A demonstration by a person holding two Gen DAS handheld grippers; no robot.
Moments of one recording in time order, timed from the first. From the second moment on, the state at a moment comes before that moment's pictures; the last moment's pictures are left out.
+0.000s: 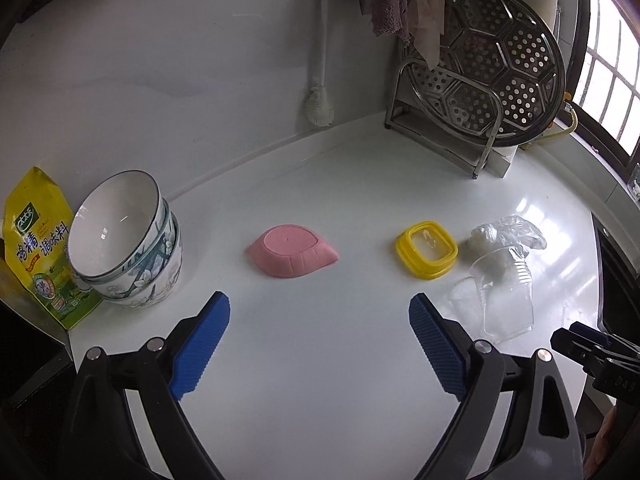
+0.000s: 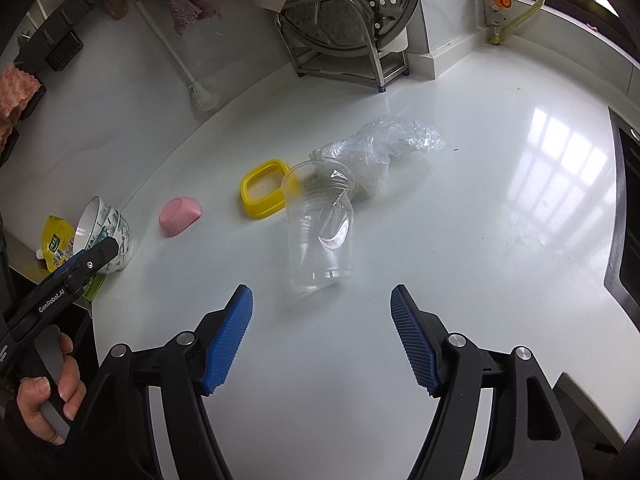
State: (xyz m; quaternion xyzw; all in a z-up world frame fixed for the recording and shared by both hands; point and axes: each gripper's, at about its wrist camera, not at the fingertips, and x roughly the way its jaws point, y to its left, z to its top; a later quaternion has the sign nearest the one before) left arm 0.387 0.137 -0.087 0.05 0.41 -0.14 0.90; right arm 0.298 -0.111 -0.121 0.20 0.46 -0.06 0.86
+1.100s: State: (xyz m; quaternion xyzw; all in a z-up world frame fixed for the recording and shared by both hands) left arm 0.482 0.136 -0.157 0.02 0.46 -0.13 0.88; right arm 0.373 -0.097 -0.174 0.16 0.49 -0.10 0.85
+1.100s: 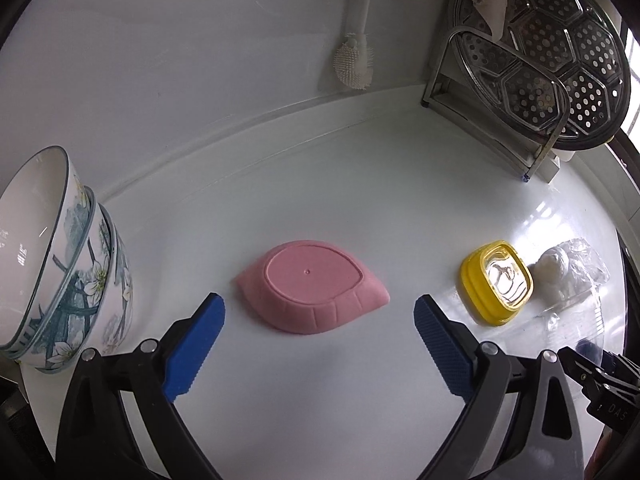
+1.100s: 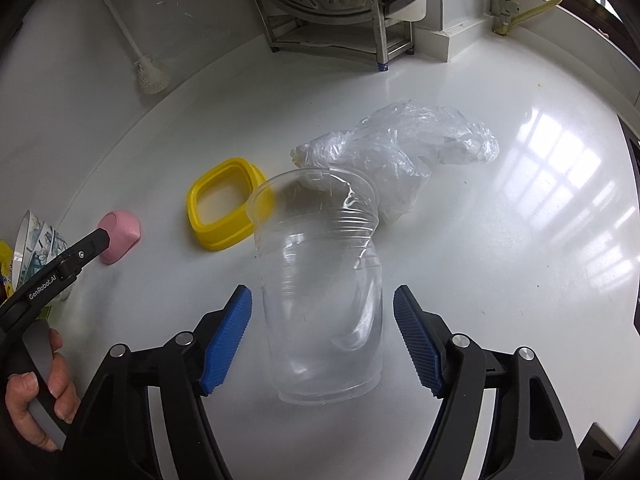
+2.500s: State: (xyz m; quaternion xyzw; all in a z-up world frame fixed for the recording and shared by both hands) left arm 0.462 0.109 -0.164 0.02 0.47 -0.15 0.87; right arm 0.341 -0.107 -0.166 0.17 0.46 -0.10 0.86
